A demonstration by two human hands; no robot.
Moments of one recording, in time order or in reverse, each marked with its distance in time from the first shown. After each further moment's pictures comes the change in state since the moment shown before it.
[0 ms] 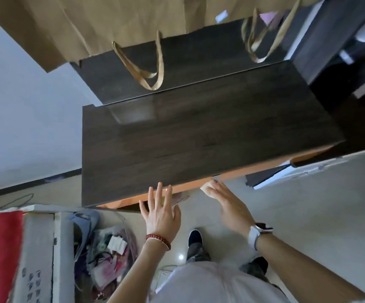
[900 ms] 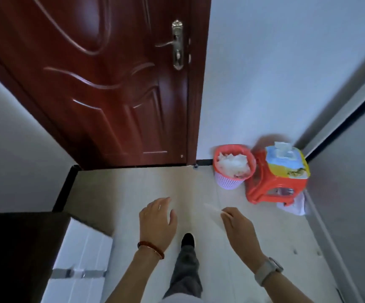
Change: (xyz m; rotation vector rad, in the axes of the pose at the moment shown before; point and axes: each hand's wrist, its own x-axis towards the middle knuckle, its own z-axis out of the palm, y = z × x) left_hand -0.210 0.694 0.225 0.081 -0.366 1.403; right_hand -0.531 0.333 -0.246 0.247 1.312 1.275
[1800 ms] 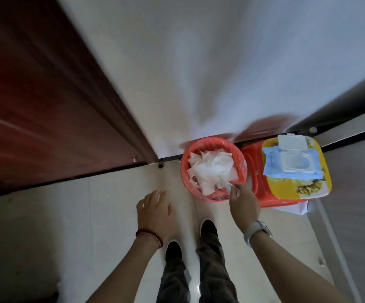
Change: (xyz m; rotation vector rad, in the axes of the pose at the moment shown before) left_hand 0.431 0.073 0.303 0.182 -0.423 -0.003; right_hand 0.464 0.275 0.052 -0.082 0.120 0.628
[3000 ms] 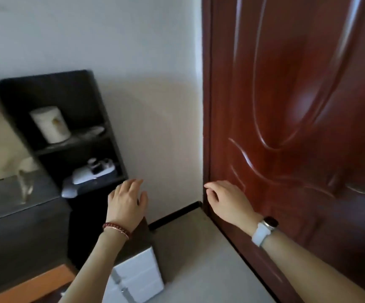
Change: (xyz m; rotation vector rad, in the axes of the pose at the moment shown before) left_hand -0.524 -0.225 -0.321 0.040 1.164 -1.013; right_hand -0.503 -0.415 -0.058 -0.093 -0.566 -2.042
